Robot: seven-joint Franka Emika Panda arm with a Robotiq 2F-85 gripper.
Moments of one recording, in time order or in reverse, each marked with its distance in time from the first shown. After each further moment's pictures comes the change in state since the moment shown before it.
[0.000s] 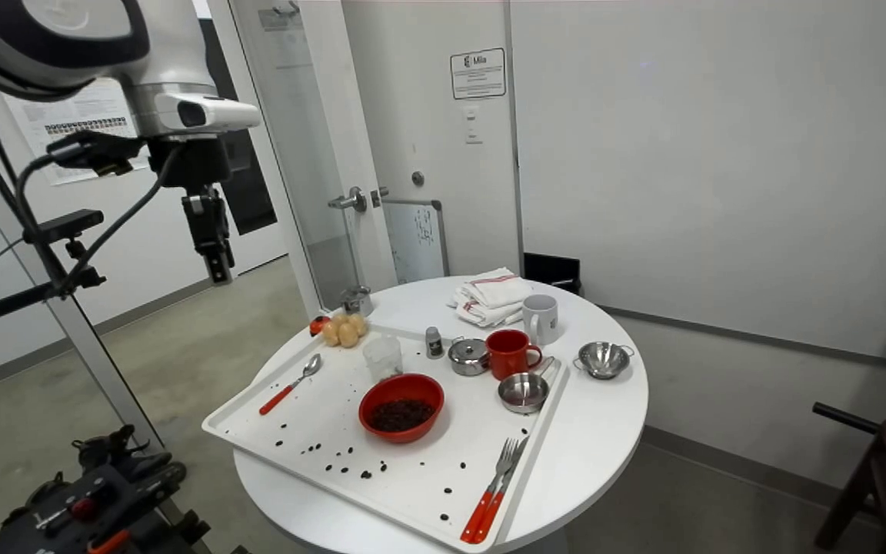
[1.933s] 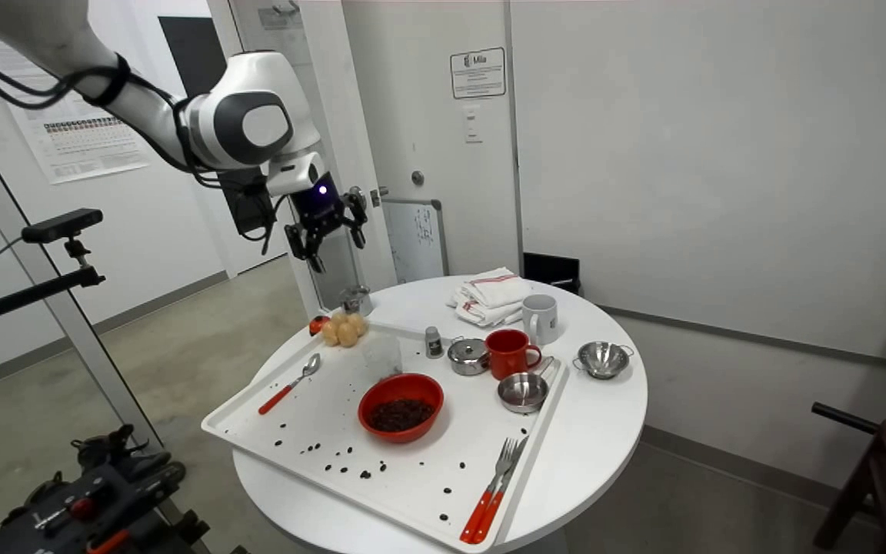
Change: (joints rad) arm 0.166 0.633 -0.067 0.359 -0.051 0.574 1.355
